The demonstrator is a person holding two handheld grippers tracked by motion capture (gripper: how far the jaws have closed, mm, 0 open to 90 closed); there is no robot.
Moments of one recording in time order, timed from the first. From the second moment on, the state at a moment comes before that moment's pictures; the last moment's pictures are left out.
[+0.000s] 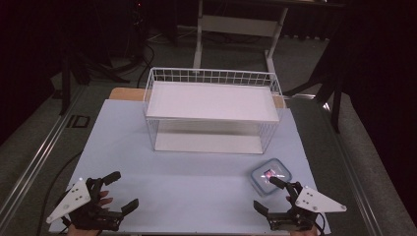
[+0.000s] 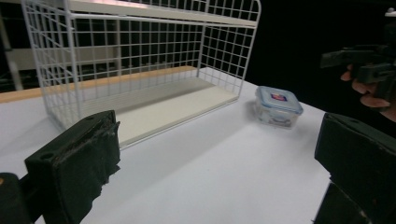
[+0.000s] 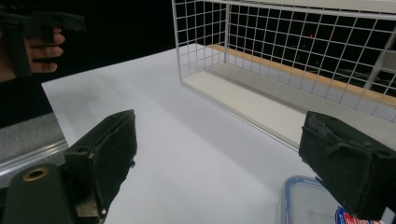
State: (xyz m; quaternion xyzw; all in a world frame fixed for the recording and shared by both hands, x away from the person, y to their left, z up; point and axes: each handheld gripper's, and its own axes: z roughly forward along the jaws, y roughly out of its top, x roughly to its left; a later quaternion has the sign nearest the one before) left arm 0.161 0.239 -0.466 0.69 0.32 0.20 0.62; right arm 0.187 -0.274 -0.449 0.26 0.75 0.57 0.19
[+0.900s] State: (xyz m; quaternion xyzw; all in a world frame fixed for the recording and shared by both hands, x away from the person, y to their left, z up) left arm 0.169 0.225 -0.470 0.71 0.32 0.20 0.60; right arm 0.246 -0.285 -0.434 0.30 0.74 0.56 0.21
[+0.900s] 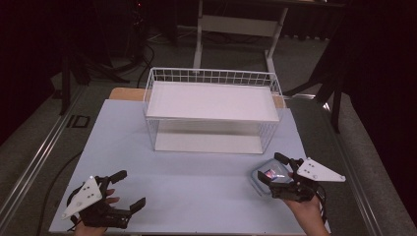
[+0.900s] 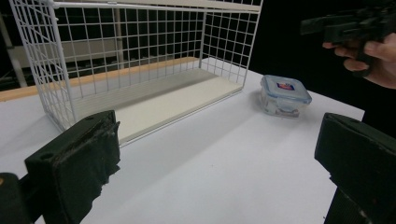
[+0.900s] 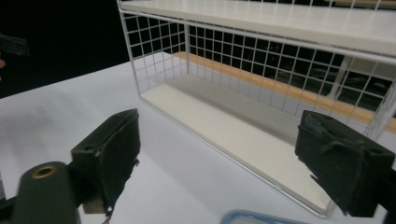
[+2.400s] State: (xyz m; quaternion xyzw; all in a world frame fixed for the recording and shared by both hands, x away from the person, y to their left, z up) left arm 0.173 0.218 -0.474 0.72 0.32 0.20 0.59; right arm 0.295 -0.383 -0.525 0.43 0.78 0.39 0.21
